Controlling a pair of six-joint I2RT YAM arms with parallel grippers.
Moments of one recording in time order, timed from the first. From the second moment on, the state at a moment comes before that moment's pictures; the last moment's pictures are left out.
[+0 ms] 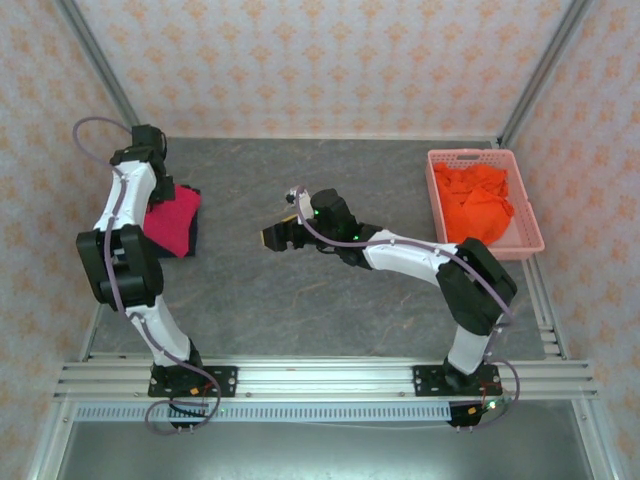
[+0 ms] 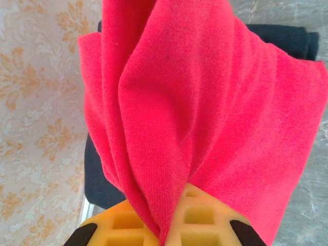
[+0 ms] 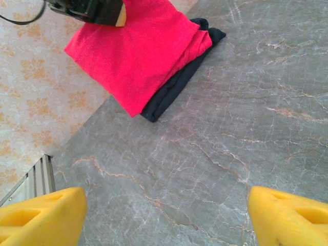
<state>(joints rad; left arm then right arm) 0.26 1.85 1.62 -0.96 -0.35 0.04 0.82 1.76 1.15 0.20 -0.36 0.44</state>
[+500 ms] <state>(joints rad) 0.26 1.91 1.70 -0.96 -0.43 -0.10 0.82 1.76 1.11 0.21 -0.36 0.46</state>
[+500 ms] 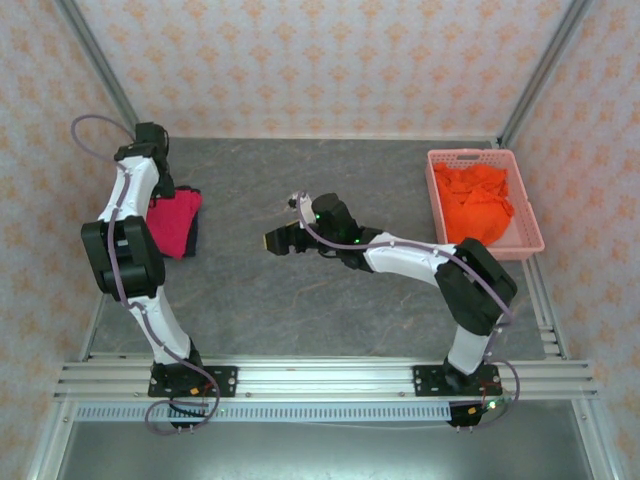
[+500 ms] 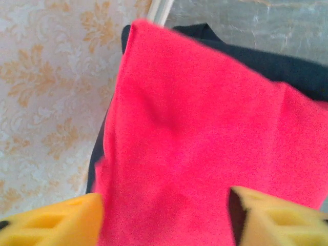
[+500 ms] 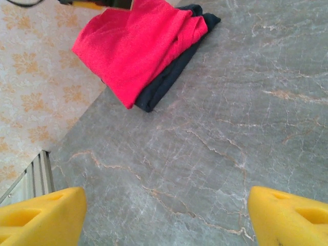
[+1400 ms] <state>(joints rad) 0.26 1.80 1.47 -0.74 -0.23 -0.50 0.80 1.71 1.03 0.26 -0.34 0.52</state>
